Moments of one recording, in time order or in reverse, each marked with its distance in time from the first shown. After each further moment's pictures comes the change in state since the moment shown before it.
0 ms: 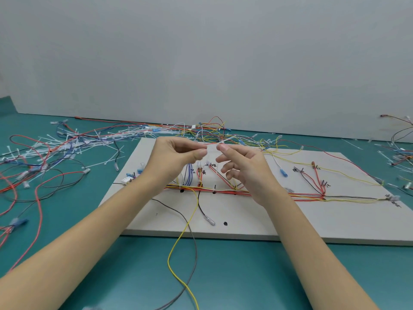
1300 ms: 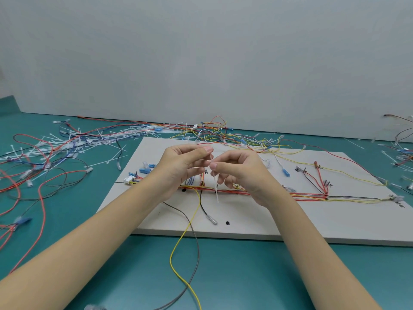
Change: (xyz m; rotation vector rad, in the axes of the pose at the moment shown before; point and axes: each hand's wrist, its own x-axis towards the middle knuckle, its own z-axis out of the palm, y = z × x) left_hand -0.008 0.000 0.008 -0.312 -0.091 -0.311; right_hand -0.009 -0.004 0.007 -0.144 -0.179 0.006
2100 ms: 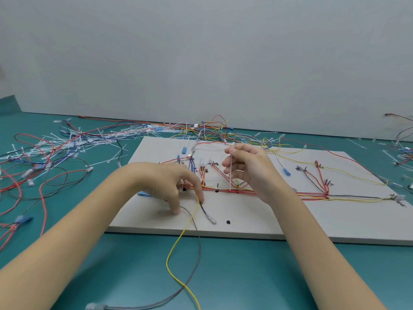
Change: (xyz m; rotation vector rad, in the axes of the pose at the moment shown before) left_hand -0.013 0.032 -0.027 1.350 -0.672 -0.180; right_hand 0.006 -0.002 -0.008 0.154 0.179 0.086
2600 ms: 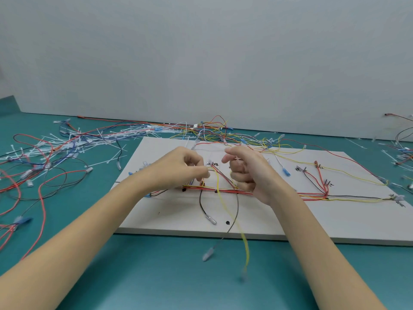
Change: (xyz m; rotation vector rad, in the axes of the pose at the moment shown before) left_hand 0.022 0.007 0.011 -0.415 0.540 0.120; right_hand -0.006 -0.007 -0.001 -0.074 -0.060 0.160
